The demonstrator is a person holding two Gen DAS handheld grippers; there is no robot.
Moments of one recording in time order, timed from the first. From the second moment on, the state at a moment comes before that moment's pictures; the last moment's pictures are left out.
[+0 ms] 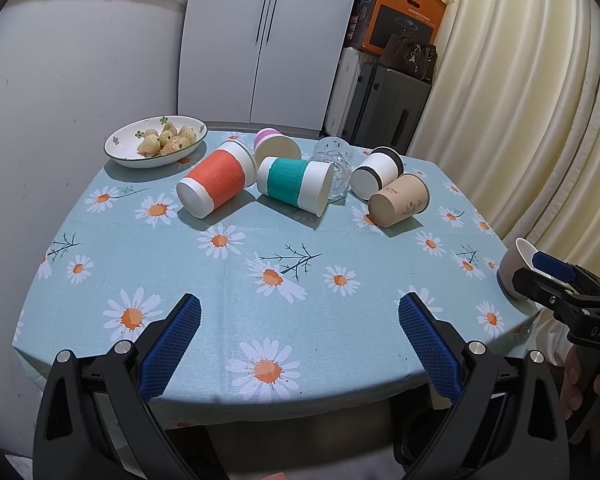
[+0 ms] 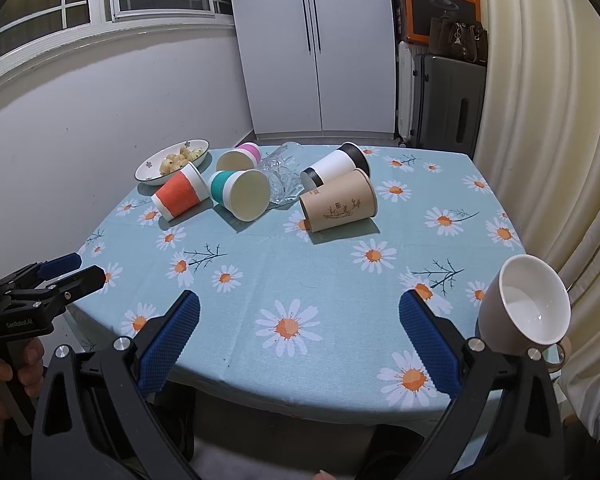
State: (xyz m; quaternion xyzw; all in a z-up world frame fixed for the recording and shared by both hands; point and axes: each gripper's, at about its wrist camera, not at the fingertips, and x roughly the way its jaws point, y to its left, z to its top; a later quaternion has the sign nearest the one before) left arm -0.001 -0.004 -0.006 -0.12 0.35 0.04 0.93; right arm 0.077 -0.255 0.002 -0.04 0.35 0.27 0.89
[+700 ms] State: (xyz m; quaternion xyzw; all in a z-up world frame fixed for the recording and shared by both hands) left arm 0.004 -0.001 -0.010 -0.12 0.35 0.04 0.93; right arm 0.088 -0.257 -0.002 -0.02 0.37 0.27 0.89
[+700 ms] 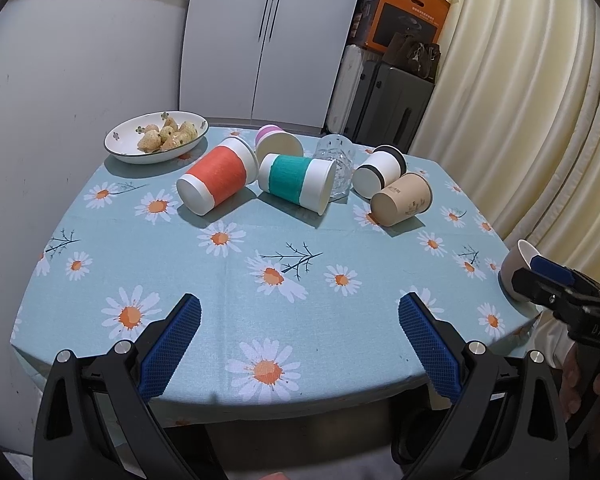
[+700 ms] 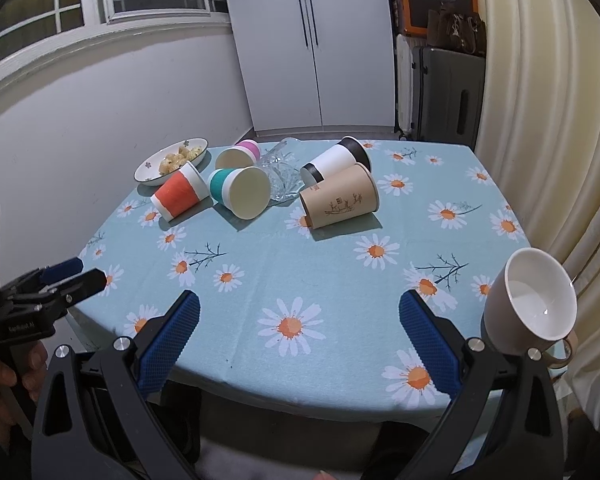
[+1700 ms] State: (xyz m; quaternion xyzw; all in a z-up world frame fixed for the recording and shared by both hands) left arm 0.142 0.006 -0.014 -0.13 0.40 0.00 0.91; right arm 0.296 -0.246 -0.086 0.38 0.55 0.19 0.72
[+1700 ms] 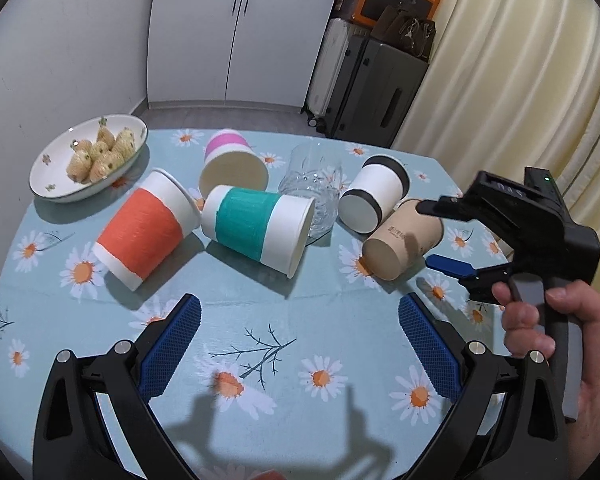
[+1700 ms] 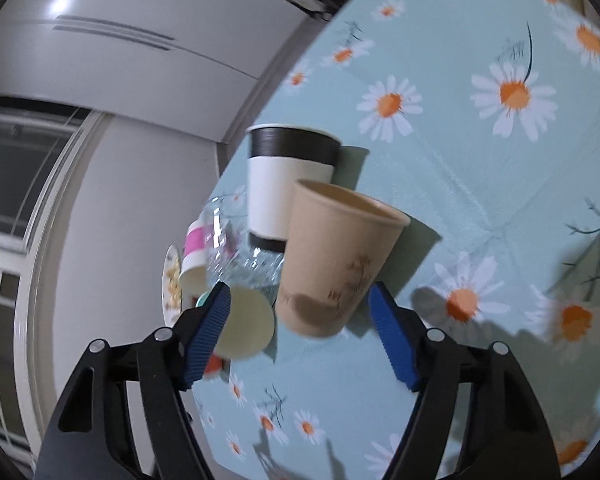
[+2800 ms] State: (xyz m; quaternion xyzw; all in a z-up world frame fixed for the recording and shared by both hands) left arm 0.107 0.015 -0.013 -0.11 0.42 -0.03 0.90; right arm 0.238 -0.224 -0.051 0.17 0.64 0.36 0.66
